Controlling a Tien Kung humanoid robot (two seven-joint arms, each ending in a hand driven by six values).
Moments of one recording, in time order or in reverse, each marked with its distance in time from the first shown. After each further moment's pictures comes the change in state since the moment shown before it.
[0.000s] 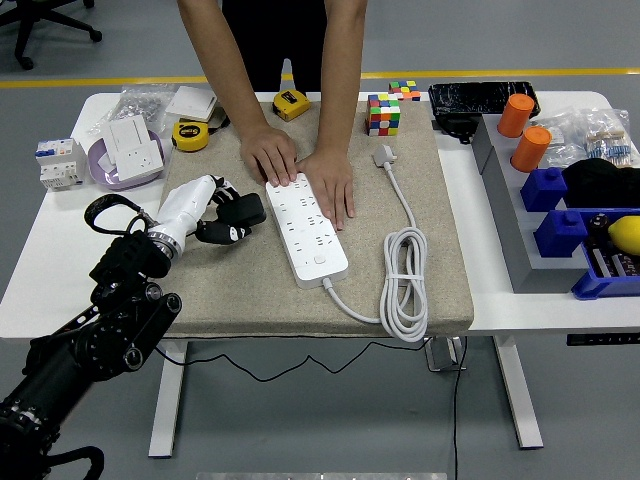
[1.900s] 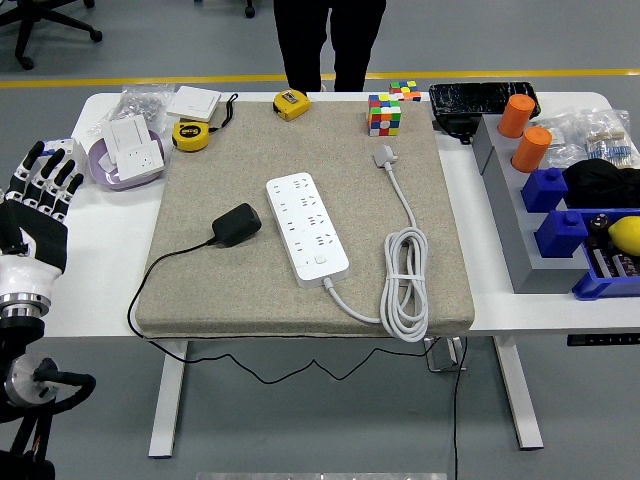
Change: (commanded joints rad) left arm 0.554 0.000 -0.492 -0.702 -1.321 -0.104 -0.161; right arm -0.002 0.025 -0.013 0.000 -0.012 0.000 0.001
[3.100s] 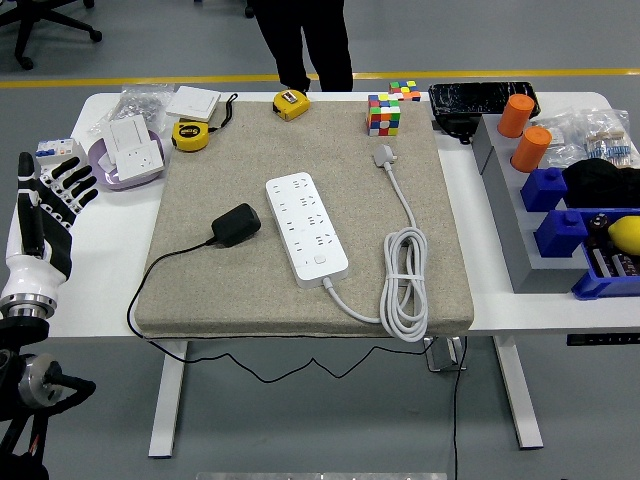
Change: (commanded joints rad) left arm -0.009 0.000 0.029 -0.014 0.327 0.015 0.048; right arm 0.036 -0.013 0.147 0.000 -0.146 -0.110 0.098
